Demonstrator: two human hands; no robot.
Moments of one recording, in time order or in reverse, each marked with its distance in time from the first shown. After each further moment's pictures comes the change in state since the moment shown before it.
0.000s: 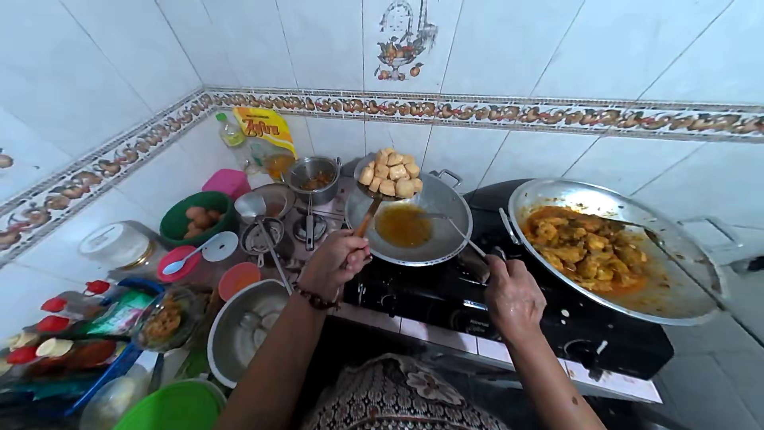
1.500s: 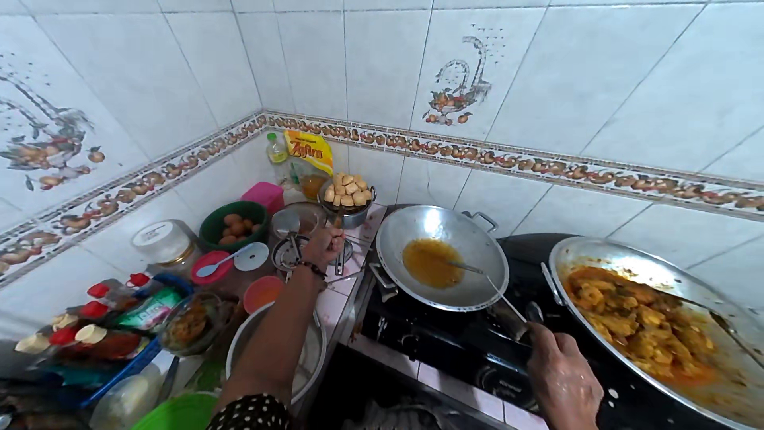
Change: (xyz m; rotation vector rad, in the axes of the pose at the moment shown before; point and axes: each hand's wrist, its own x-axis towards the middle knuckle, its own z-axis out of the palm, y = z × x) left_hand 0.093 0.049 -0.120 -0.239 0.342 0.119; right_hand -0.012 -0.014 -0.012 -0.003 -0.066 0.098
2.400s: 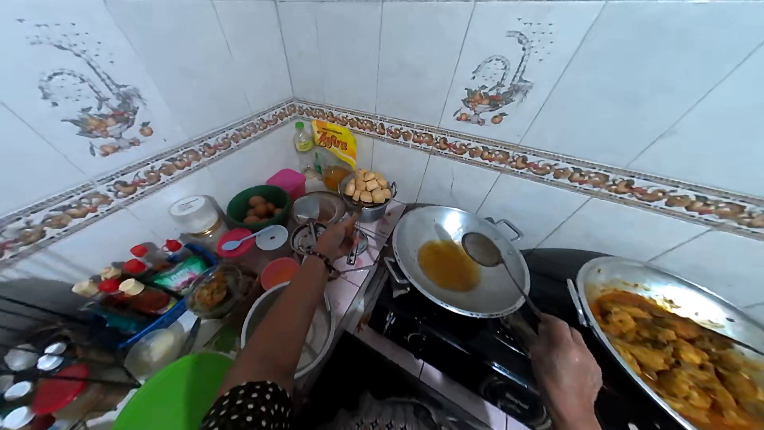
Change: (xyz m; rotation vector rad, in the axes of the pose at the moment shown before) left_hand -0.016 -0.007 -0.014 0.282 0.137 0.102; right_hand 0.034 -0.017 0.006 0.129 -0.083 0.065
